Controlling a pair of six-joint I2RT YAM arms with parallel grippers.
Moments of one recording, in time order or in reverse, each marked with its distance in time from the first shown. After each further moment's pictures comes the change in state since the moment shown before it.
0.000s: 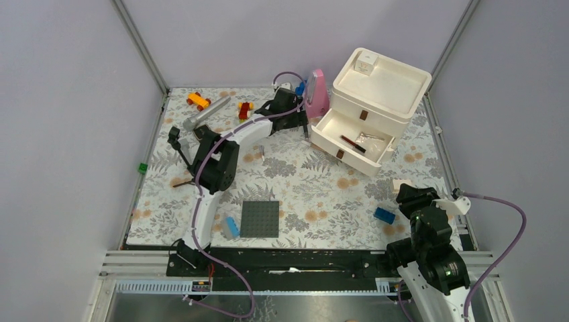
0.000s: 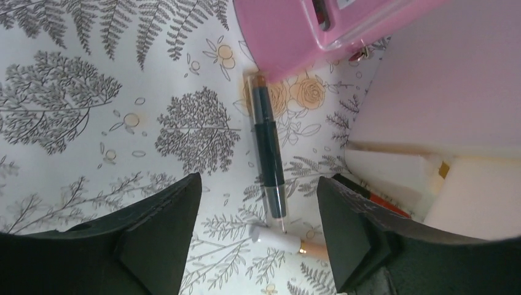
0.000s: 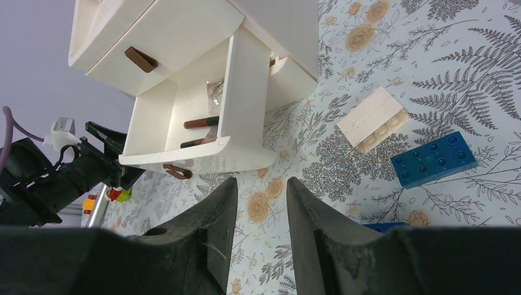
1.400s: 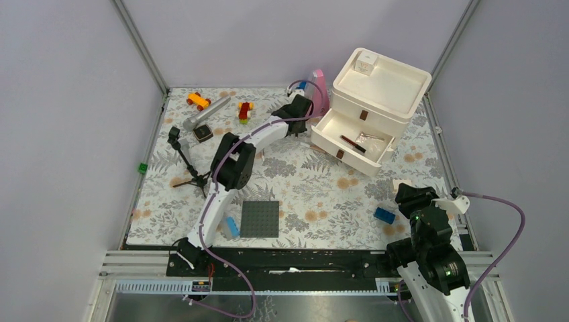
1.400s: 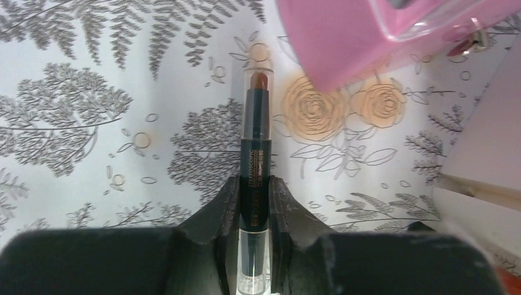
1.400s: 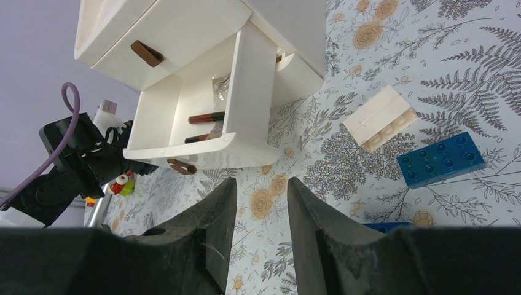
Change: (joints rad) left arm -0.068 0.264 0.323 -0.198 -0.246 0.127; right arm 0.000 0.000 0.000 0.009 -0.023 -0.010
